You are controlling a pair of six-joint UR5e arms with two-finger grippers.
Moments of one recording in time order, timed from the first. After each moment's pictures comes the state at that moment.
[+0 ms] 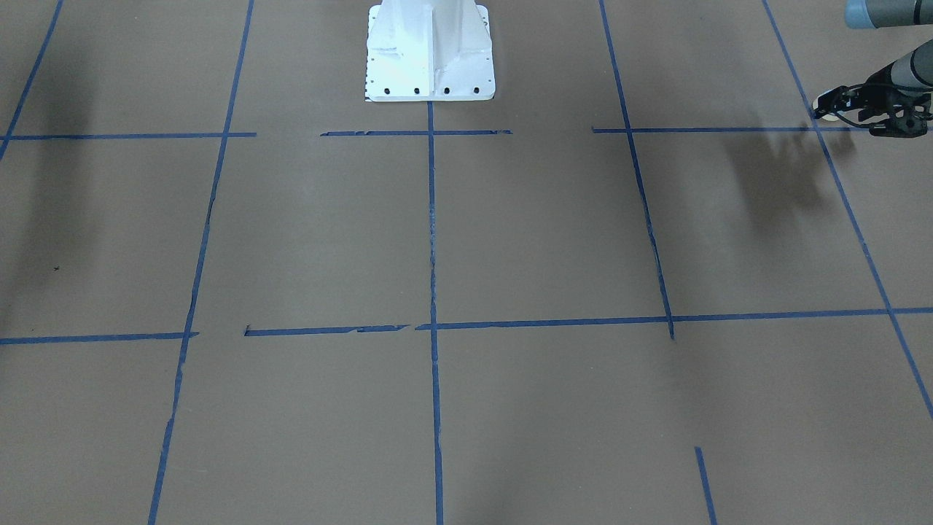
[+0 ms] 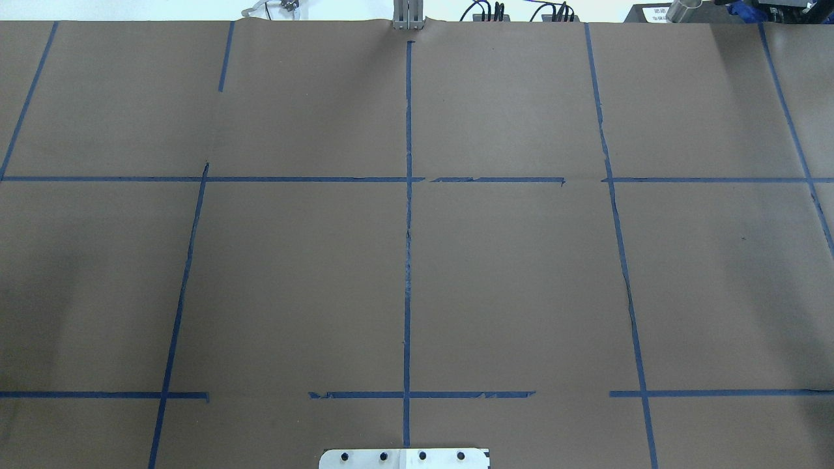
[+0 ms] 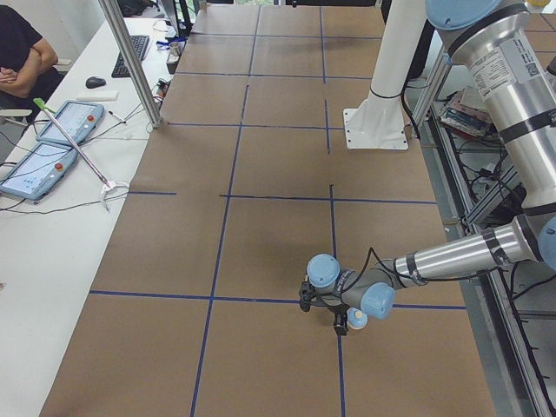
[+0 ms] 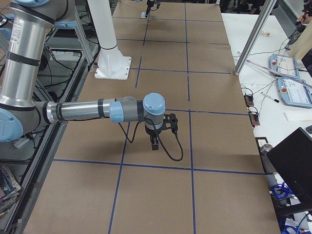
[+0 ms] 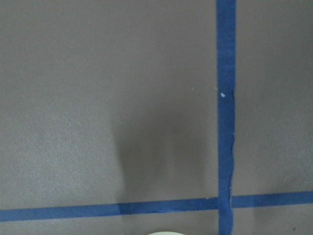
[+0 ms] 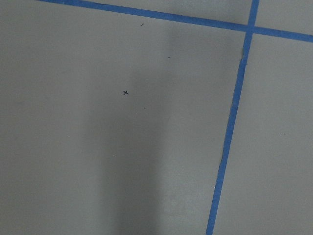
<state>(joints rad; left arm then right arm) -0.96 -1.09 -1.54 -2.23 -2.36 -0.43 1.45 -1.86 1.97 -1.58 2.39 -0.02</state>
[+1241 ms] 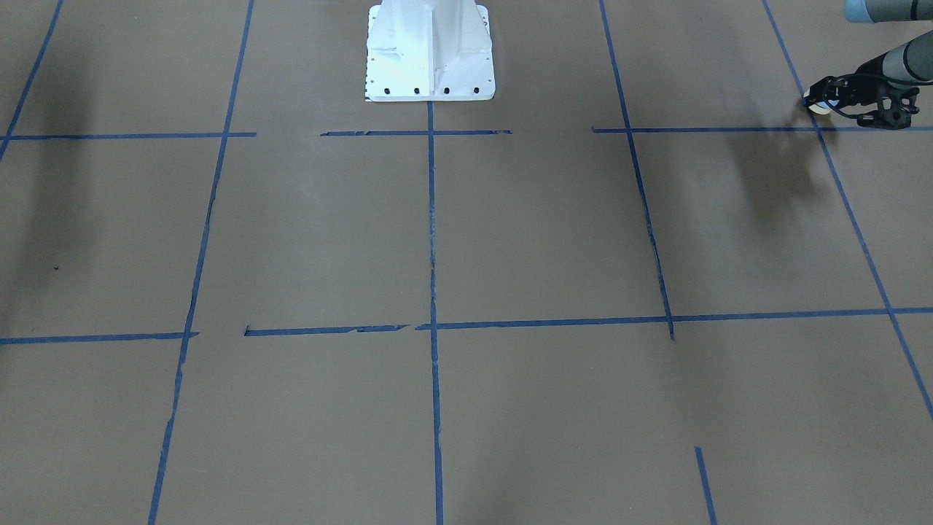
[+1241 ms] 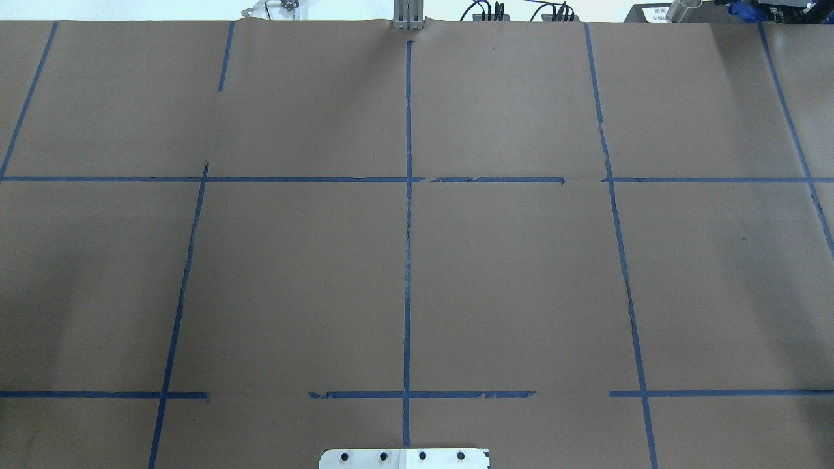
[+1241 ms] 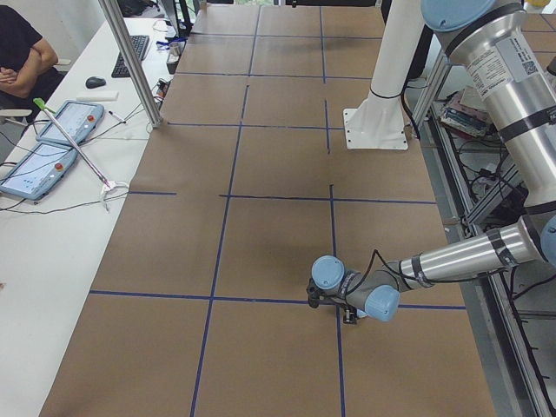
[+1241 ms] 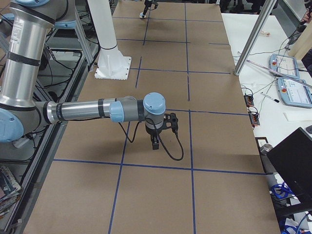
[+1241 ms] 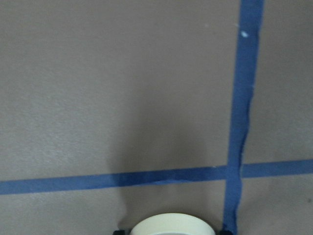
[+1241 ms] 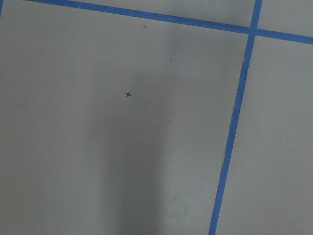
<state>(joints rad) -0.93 -1.05 -1.59 -2.32 -2.49 -0.52 1.45 -1.85 1.97 -1.58 2.40 -0.01</state>
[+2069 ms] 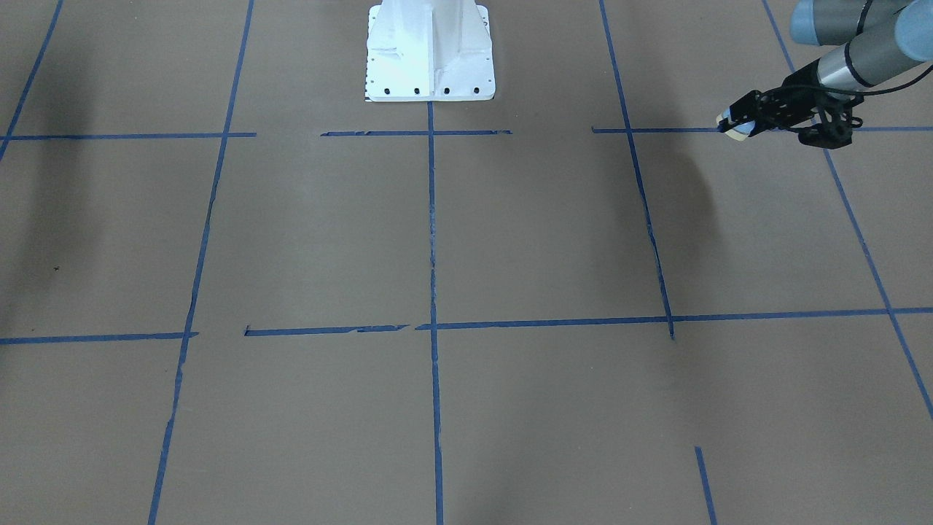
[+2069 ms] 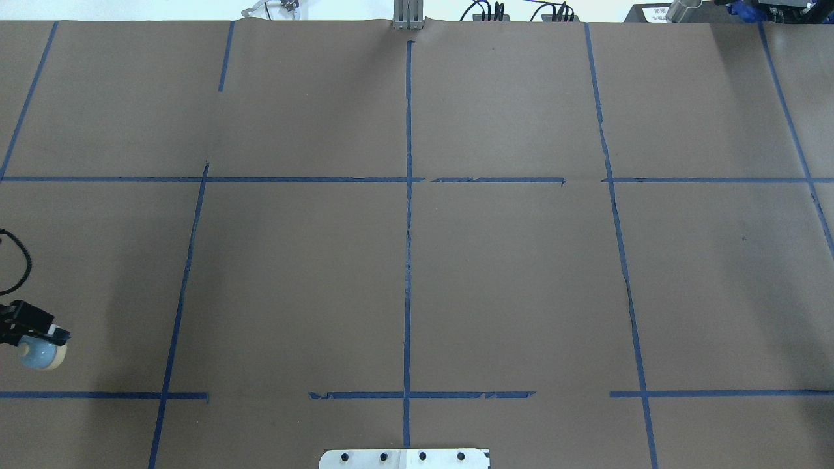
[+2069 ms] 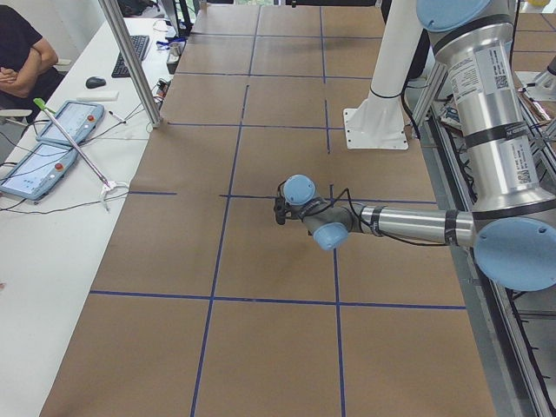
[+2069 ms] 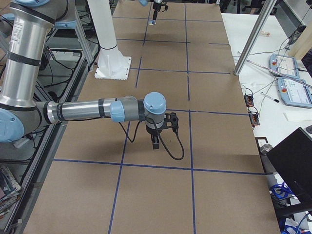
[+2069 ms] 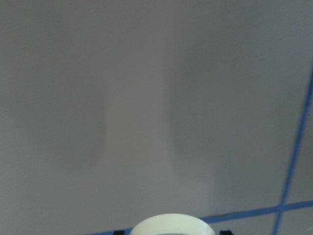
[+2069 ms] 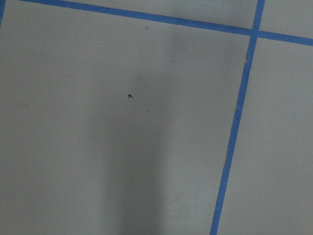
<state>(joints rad) -0.86 -1.32 -1.81 -2.38 -2.51 -1.09 1.44 -1.85 1.97 -1.58 2.40 -0.01</state>
